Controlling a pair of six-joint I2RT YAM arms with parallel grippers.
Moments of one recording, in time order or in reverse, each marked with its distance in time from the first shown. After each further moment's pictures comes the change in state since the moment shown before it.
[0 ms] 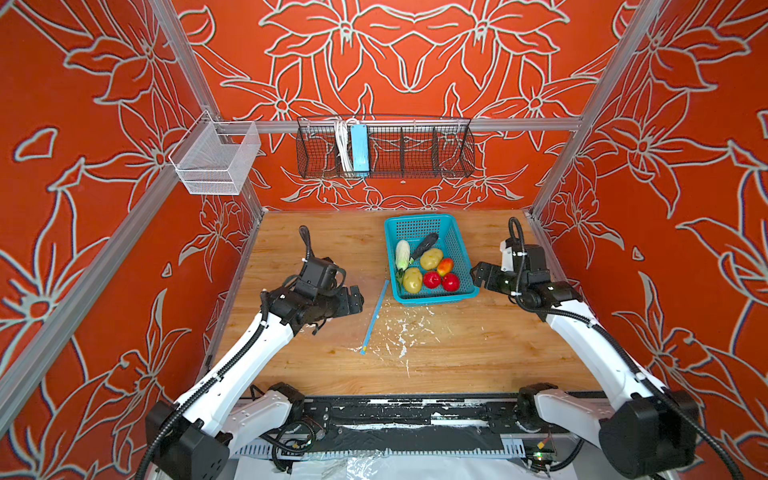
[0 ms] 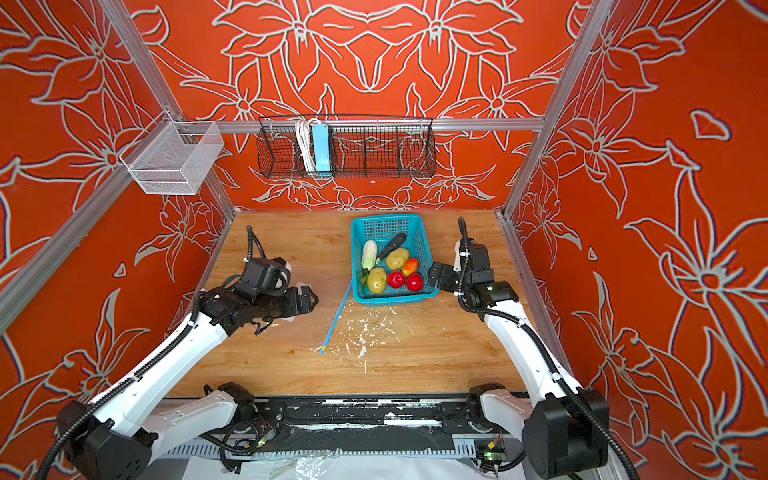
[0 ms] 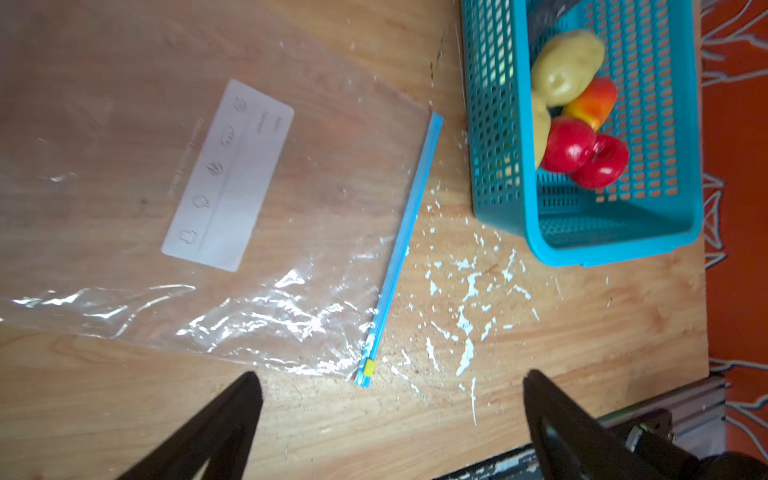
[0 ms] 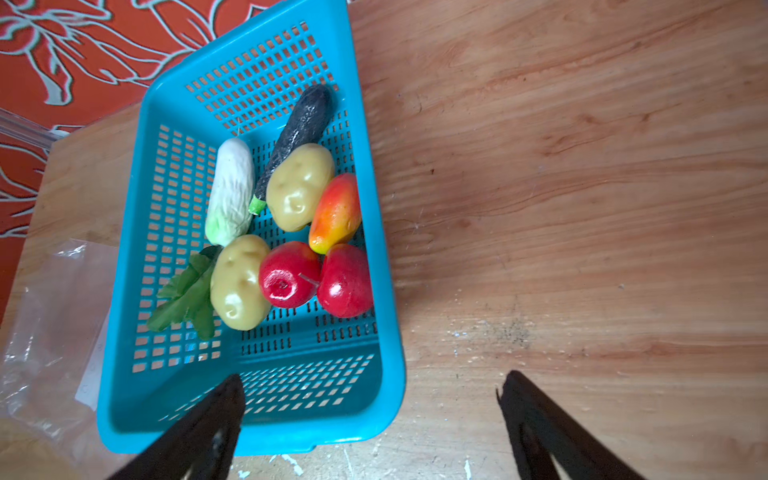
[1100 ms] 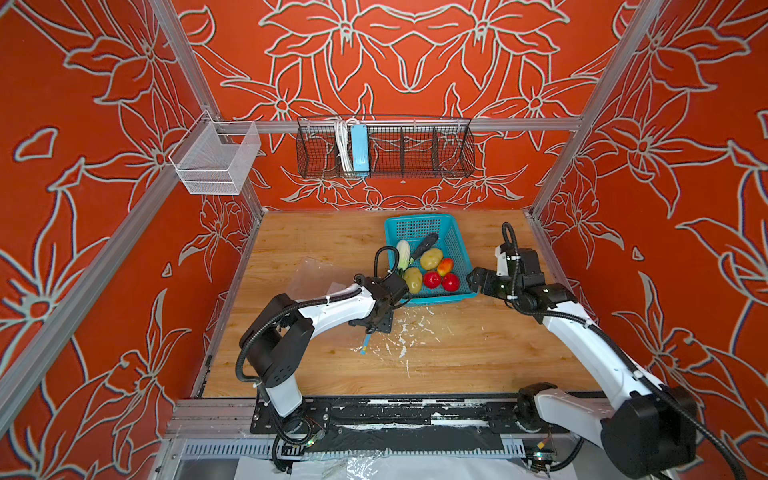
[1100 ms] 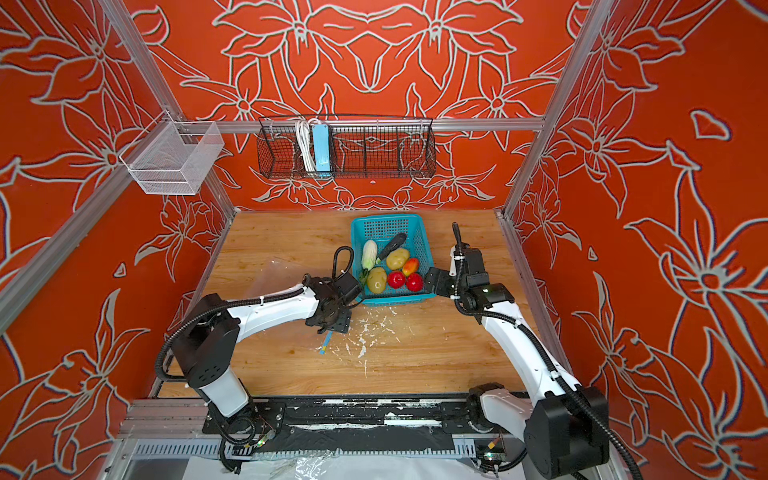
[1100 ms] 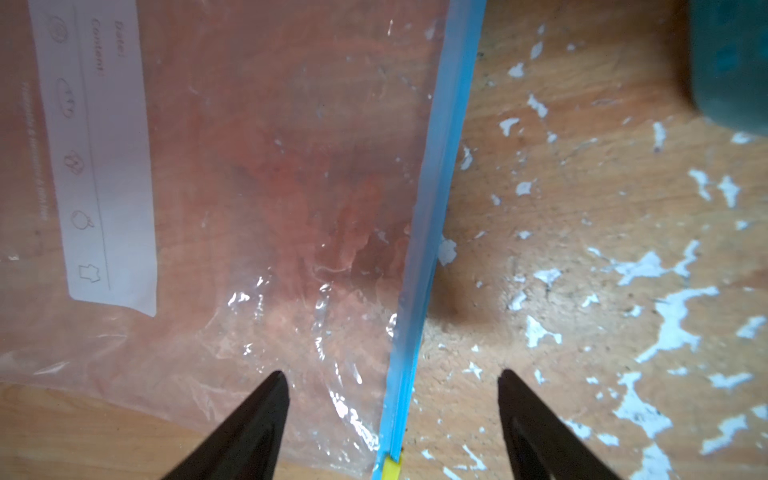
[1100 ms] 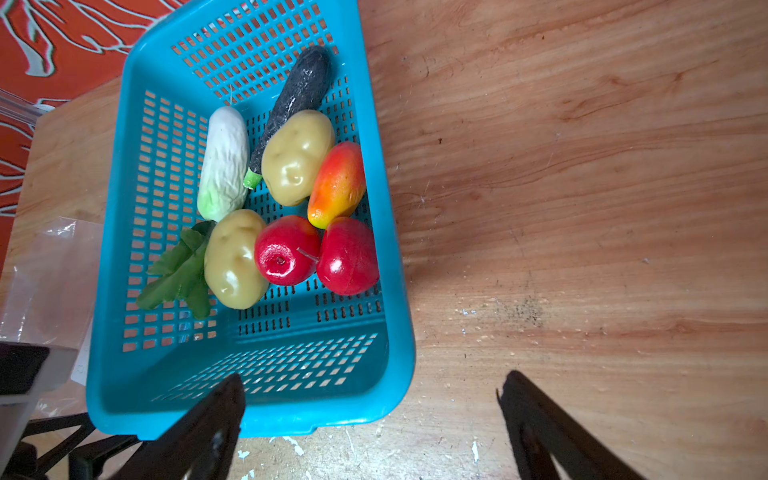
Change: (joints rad) left arm -0.299 0.651 0.164 0.001 -0.339 -0.008; right arm 0.028 0.014 -0.029 -0.003 0.012 0.015
